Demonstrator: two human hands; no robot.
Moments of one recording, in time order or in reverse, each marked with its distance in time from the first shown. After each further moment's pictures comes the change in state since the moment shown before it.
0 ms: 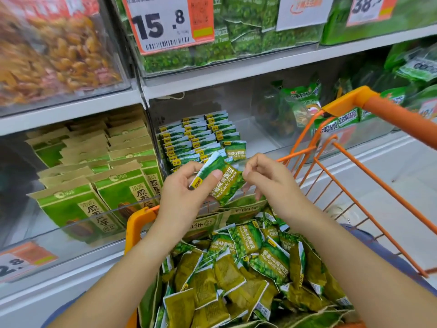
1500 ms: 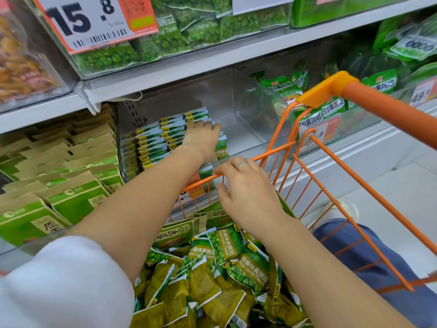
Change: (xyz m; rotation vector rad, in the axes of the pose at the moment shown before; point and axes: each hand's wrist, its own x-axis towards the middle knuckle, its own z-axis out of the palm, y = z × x) left_hand 0.179 -0.053 0.082 1.737 -0.383 0.261; right_hand 0.007 0.016 -0.004 -0.857 0.031 -0.097
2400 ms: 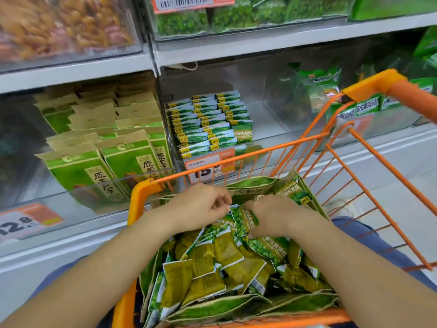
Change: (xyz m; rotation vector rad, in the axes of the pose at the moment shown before) left_hand -0.206 -0.009 0.015 -0.830 -0.212 0.153; right_hand -0.022 0.002 0.034 -0.450 -0.845 -0.078
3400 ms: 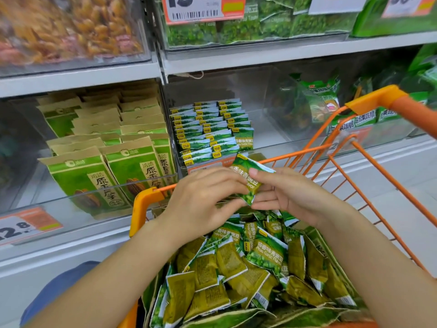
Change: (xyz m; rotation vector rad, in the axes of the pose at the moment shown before) left_hand -0.009 0.016 -0.008 0.059 0.778 0.504; right_hand -0.031 0.008 -0.047 1.714 0.142 -0.121
